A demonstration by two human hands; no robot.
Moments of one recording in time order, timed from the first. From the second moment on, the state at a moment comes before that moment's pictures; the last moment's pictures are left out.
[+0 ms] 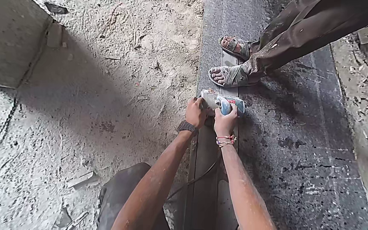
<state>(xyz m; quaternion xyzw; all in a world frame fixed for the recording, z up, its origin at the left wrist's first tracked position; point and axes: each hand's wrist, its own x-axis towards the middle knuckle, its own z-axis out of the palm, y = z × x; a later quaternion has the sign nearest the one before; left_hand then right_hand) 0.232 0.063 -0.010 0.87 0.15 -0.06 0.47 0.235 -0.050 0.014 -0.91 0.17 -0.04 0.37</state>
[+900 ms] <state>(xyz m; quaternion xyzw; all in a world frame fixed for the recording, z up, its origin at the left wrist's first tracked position) 0.251 0.066 -0.012 0.86 0.15 -0.02 0.48 0.256 -0.044 0.015 -0.92 0.17 -0.03 0.35</state>
